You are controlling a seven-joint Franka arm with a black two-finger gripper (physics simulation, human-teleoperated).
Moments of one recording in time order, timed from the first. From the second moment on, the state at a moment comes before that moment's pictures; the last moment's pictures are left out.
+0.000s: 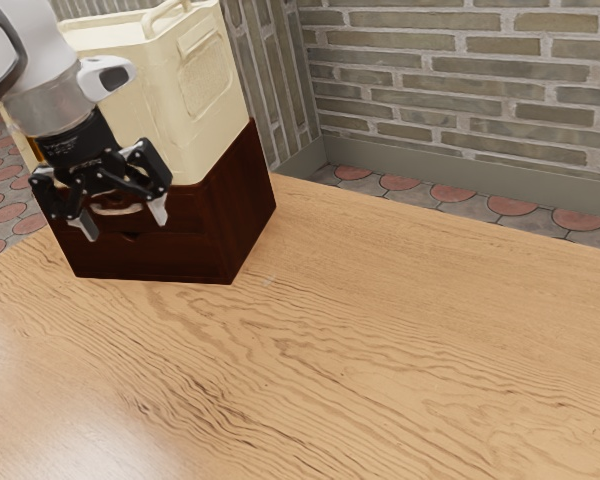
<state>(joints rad) 0.08 -0.22 0.13 -1.64 -0.02 1.52 -0.48</state>
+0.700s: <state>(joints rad) 0.77 -0.12 -0.28 -1.64 -0.07 1.63 -1.17</state>
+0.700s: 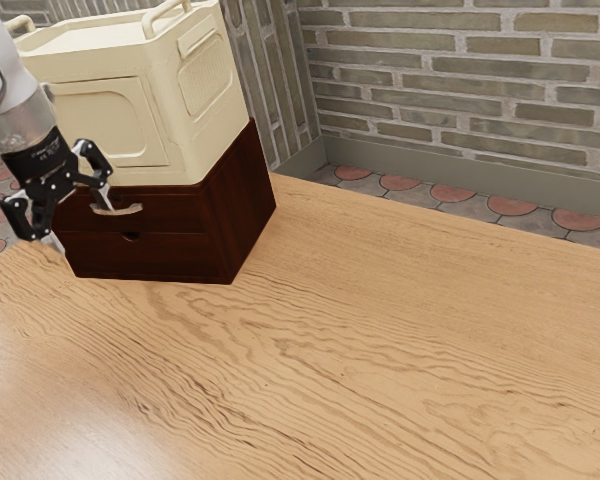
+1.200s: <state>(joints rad) 0.82 0.03 -0.22 -1.54 -0.05 1.74 -1.36</state>
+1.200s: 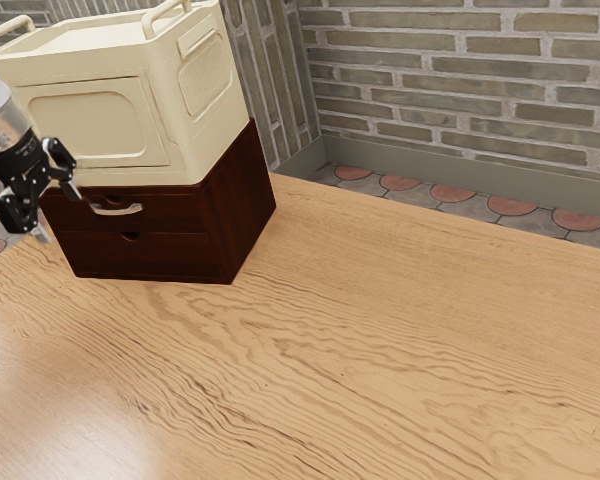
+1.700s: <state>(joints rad) 0.74 0.05 -0.21 -1.59 -0.05 1.86 -1.43</state>
